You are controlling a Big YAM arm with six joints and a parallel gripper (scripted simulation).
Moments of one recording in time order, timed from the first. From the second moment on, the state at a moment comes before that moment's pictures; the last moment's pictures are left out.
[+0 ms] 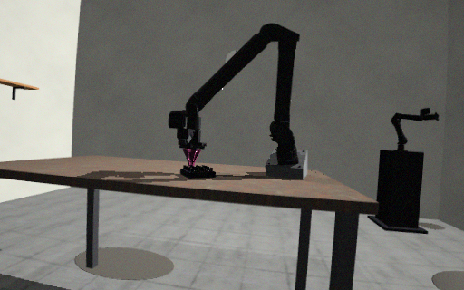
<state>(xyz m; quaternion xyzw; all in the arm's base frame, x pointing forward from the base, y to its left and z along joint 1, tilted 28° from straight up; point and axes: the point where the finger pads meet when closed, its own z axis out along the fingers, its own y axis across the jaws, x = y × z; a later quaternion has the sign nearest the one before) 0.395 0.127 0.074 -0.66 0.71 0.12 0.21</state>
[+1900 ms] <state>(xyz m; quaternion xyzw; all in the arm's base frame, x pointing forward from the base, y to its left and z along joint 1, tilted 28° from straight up) 0.395 0.127 0.074 -0.79 0.57 0.07 0.23</state>
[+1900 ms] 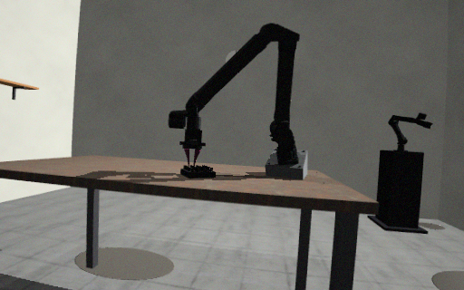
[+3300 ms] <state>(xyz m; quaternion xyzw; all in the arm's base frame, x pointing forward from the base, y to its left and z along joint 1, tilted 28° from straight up) 0.386 0.110 0.103 -0.79 0.57 0.08 0.23</state>
